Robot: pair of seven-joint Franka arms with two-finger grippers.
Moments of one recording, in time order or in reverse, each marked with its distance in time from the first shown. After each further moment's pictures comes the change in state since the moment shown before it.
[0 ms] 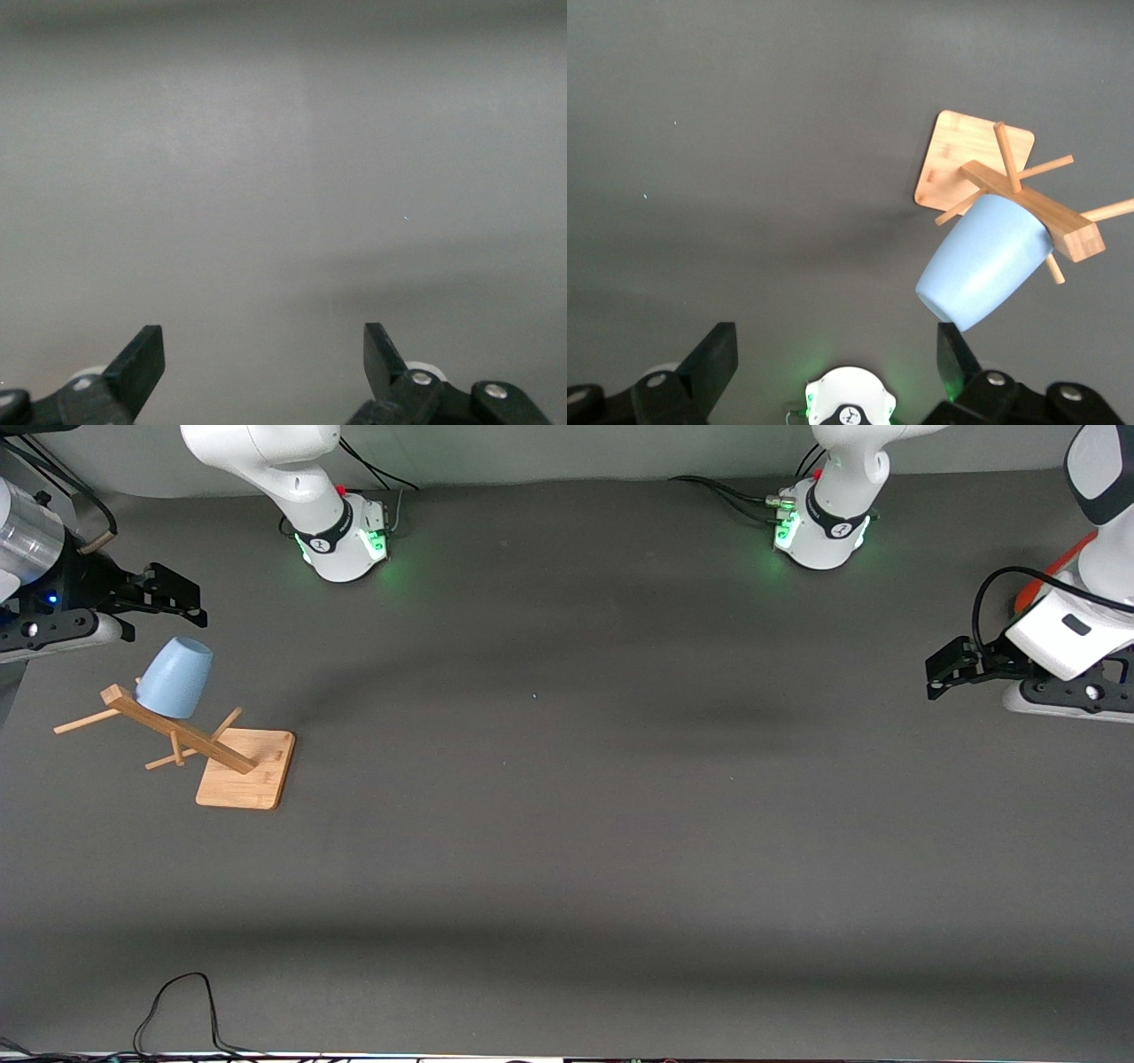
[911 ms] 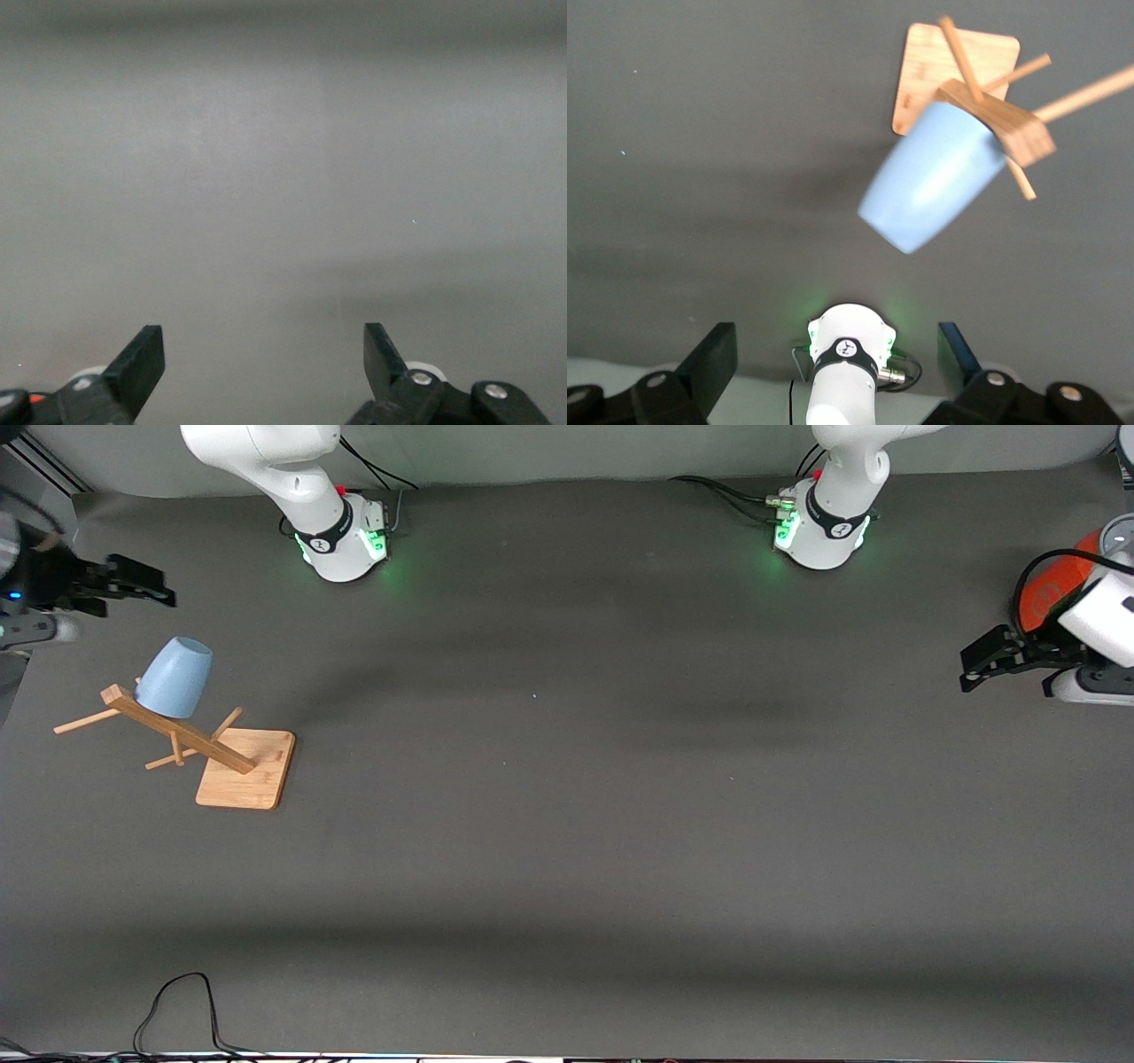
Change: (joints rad) left arm 0.009 -0.002 0.035 0.066 -0.001 -0.062 0.004; right arm -0.018 0.020 -0.132 0.033 -0.004 -0.167 -0.034
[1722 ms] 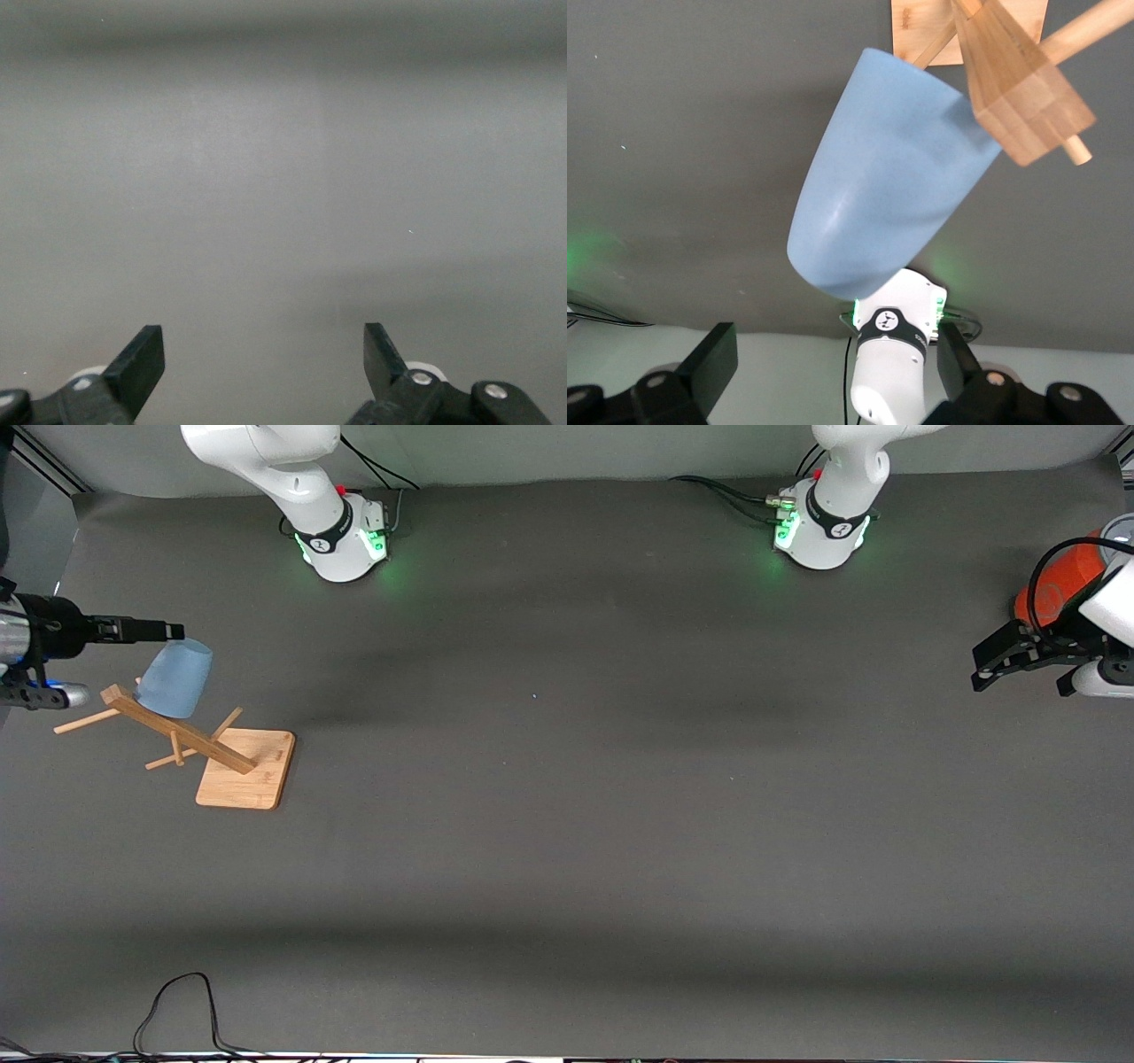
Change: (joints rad) left arm 0.000 0.006 -0.003 0.035 0.000 -0.004 0.000; right arm -0.014 0.158 -0.135 -0.089 0.120 -0.005 0.042
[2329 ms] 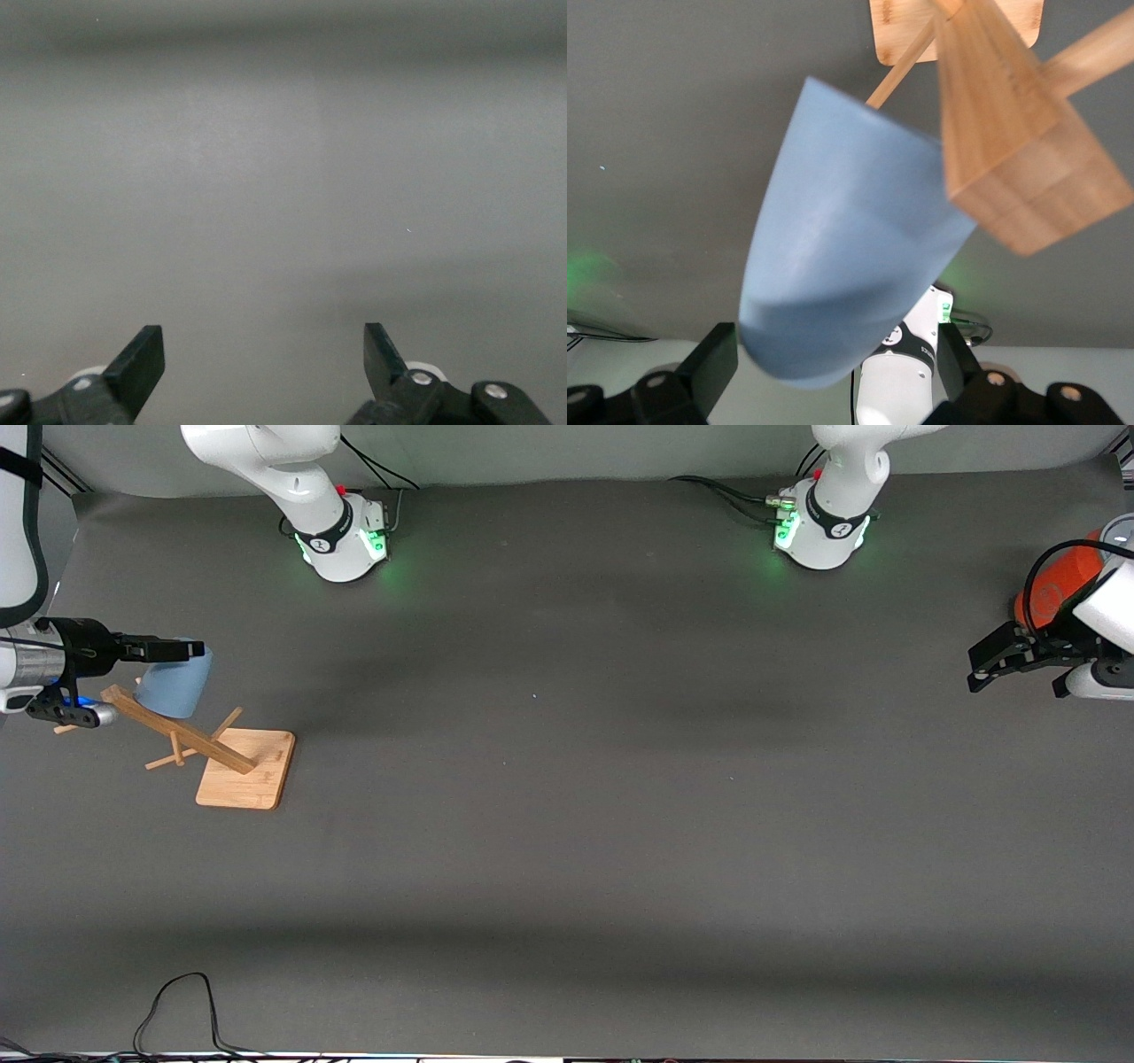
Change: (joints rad) left arm -0.004 0.002 -0.005 0.002 0.000 -0.006 0.000; right arm -0.001 0.035 -0.019 -0.070 0.001 0.080 0.020
